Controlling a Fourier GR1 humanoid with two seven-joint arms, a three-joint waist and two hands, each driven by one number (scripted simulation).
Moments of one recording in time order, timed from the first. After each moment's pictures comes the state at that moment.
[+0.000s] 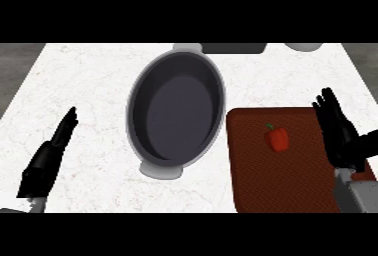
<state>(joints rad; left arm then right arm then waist) 0.00 0.56 -0.28 -1.51 0.16 0.29 -0.11 -0.15 -0.39 0.09 -1.34 -0.35 -0.21 -0.11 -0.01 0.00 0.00</state>
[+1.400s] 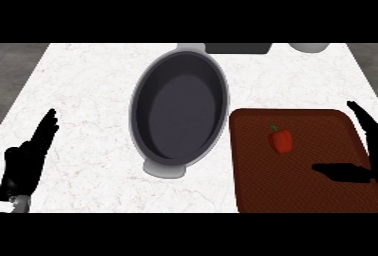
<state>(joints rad) 0.02 0.54 -0.15 -1.51 0.16 0.28 0.08 -0.01 -0.73 0.23 -1.66 0.30 -0.36 0.42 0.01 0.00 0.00</state>
